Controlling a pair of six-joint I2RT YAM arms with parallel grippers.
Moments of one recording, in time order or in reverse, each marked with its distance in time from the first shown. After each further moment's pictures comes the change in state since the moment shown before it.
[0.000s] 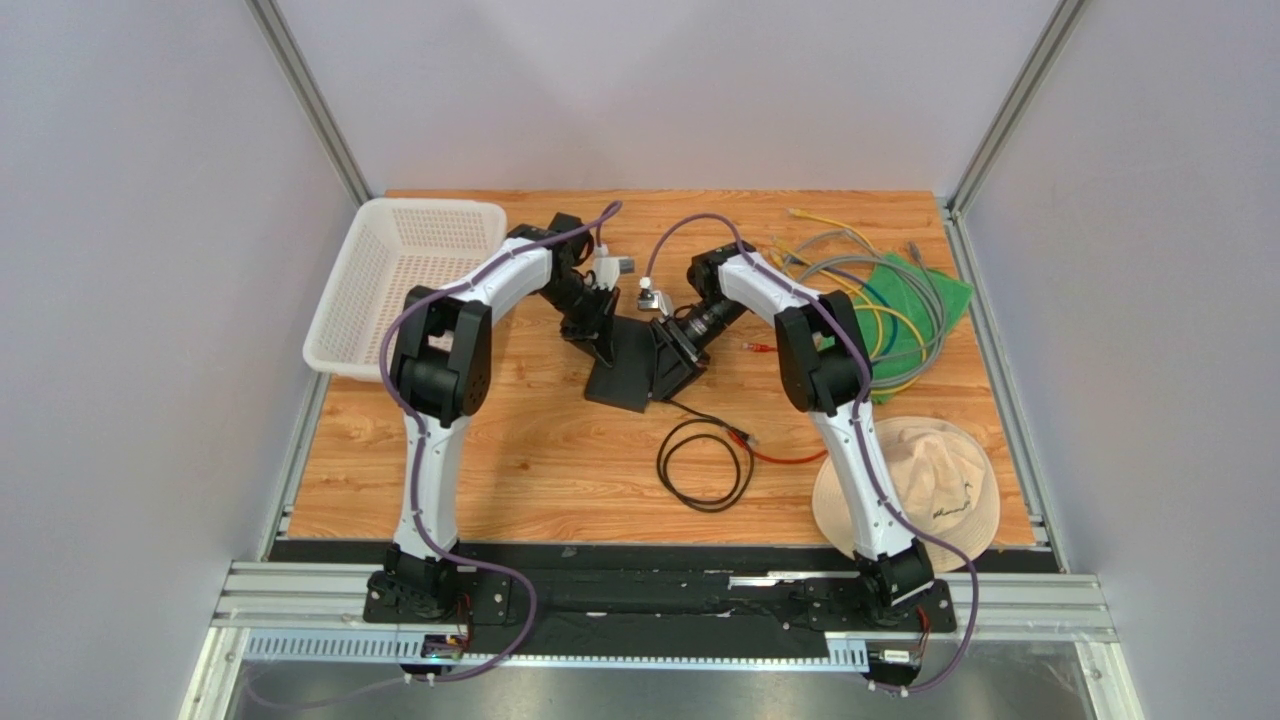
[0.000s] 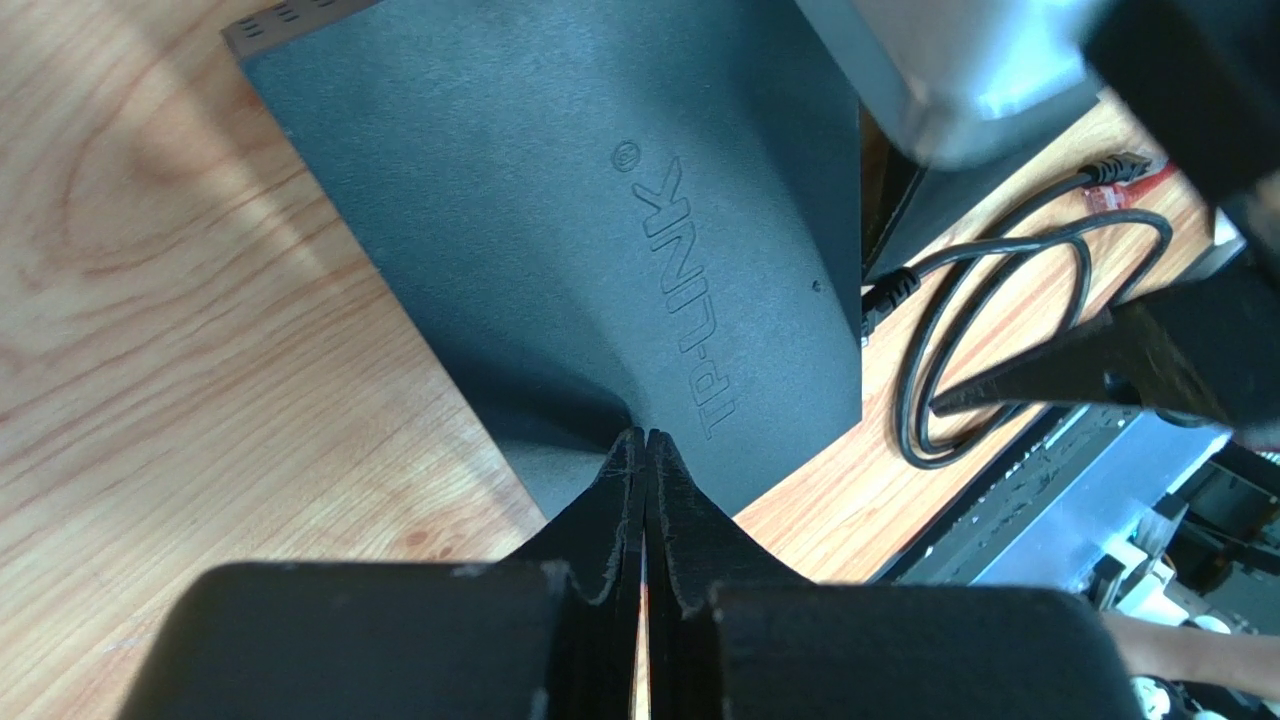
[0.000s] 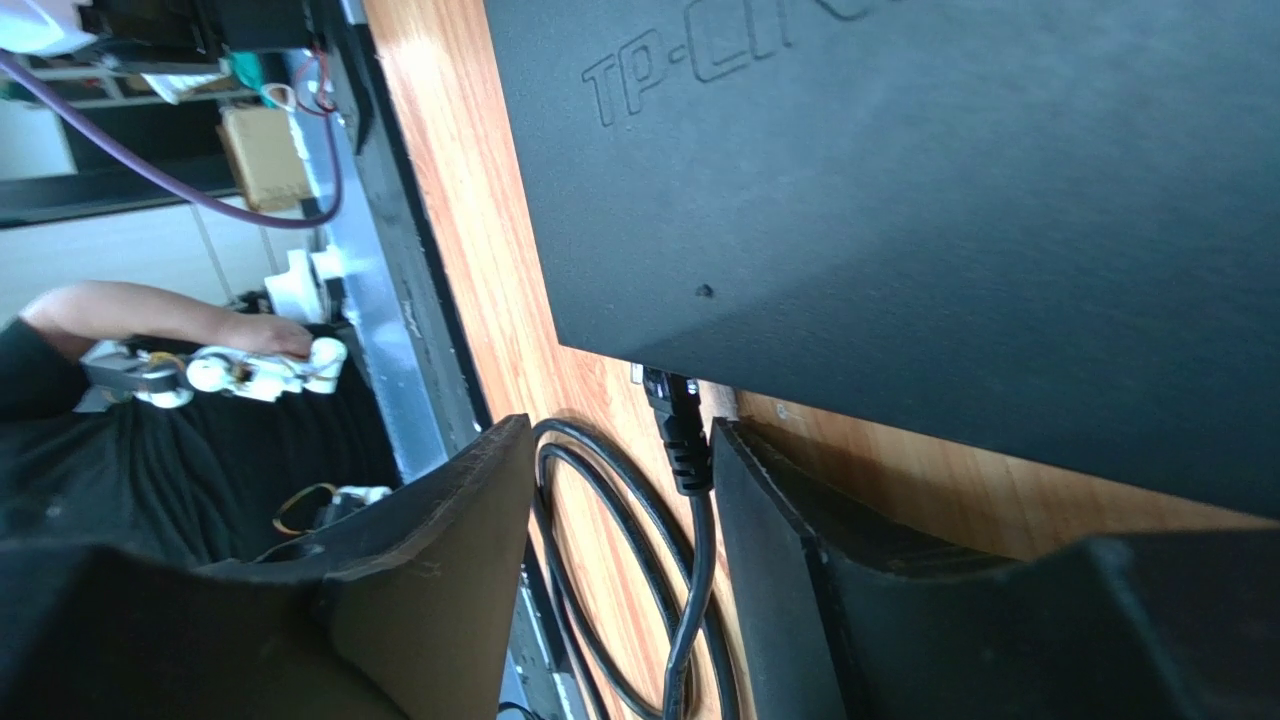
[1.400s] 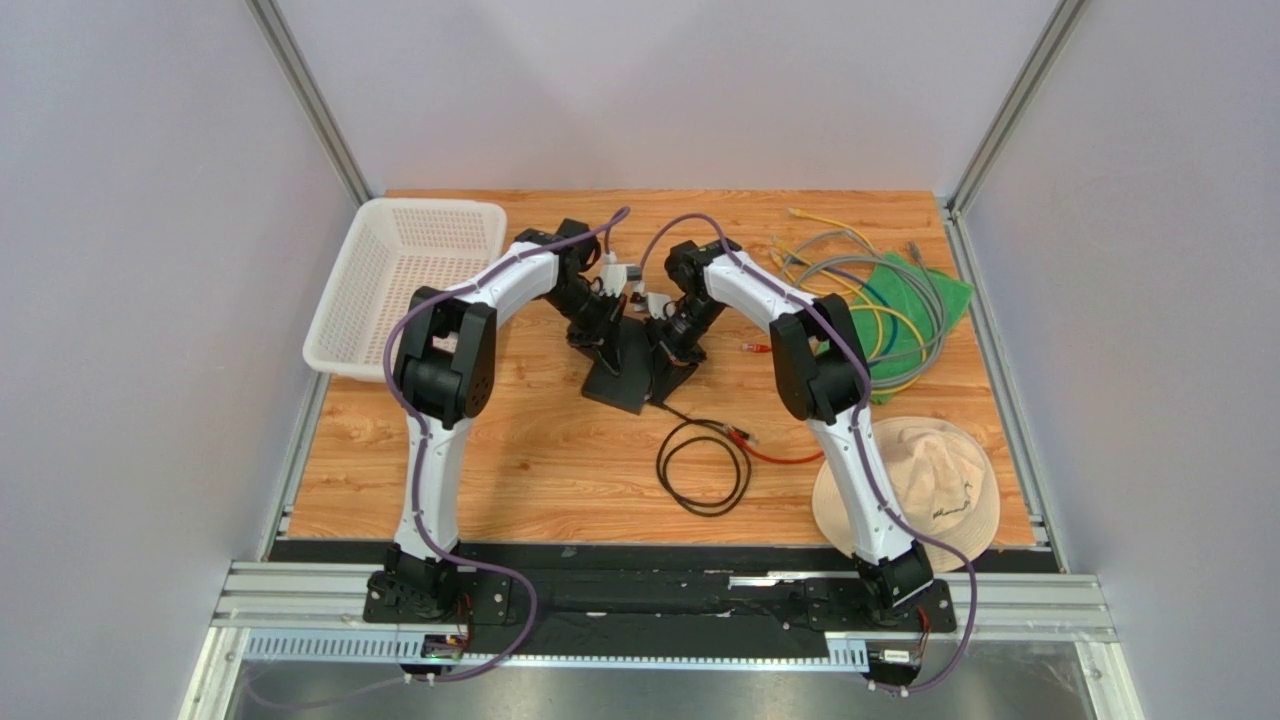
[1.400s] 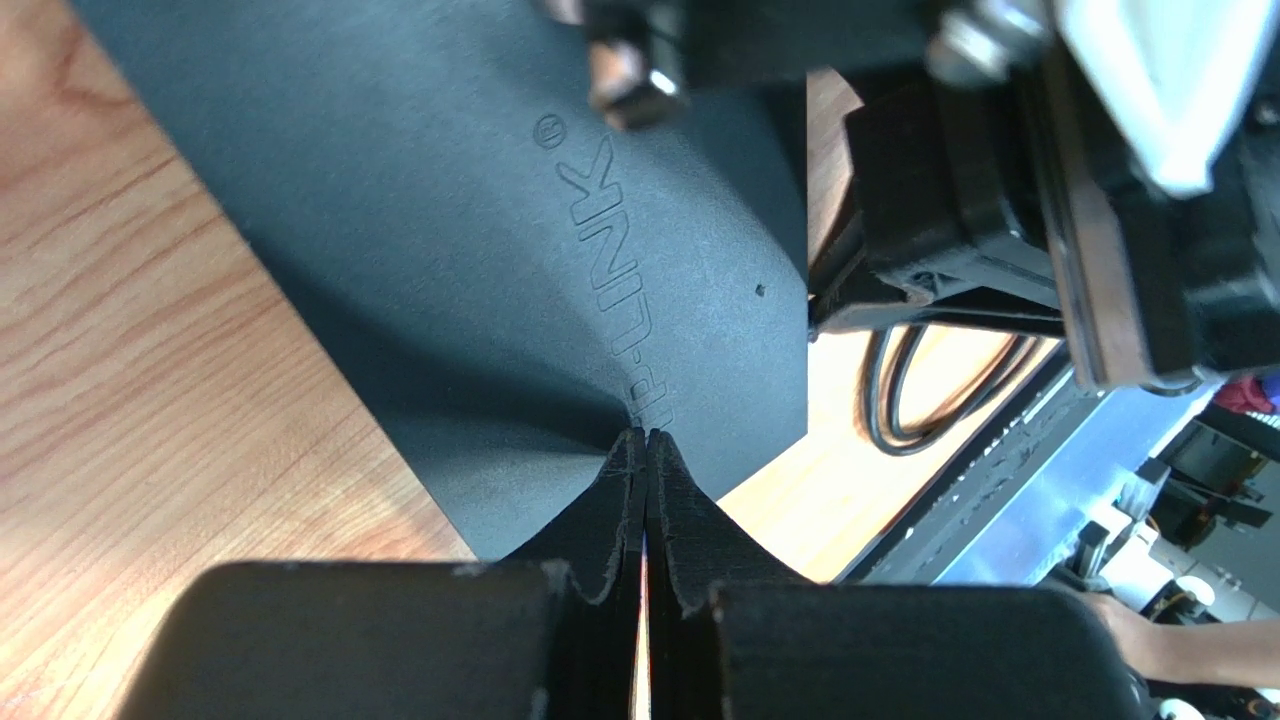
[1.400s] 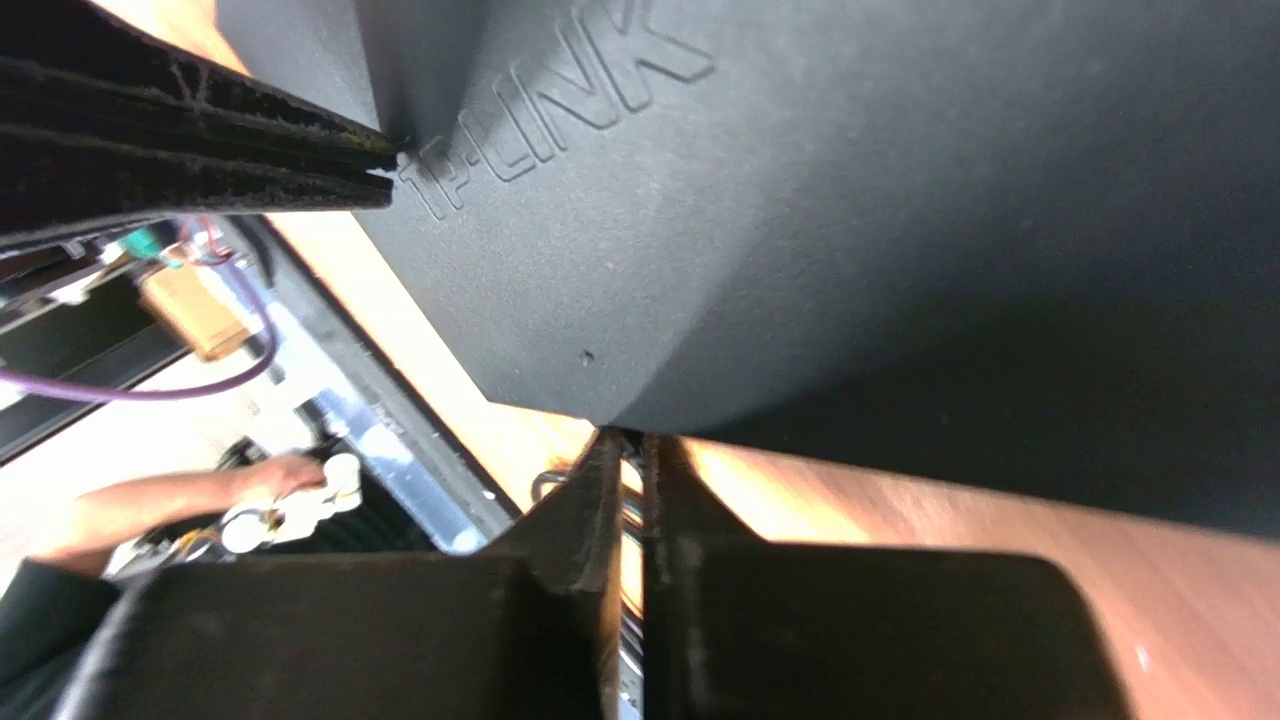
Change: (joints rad) left arm -0.027 -0.001 -0.021 -0.006 0.031 0.007; right arm 0.071 -0.056 -0.019 0.117 0.289 0.425
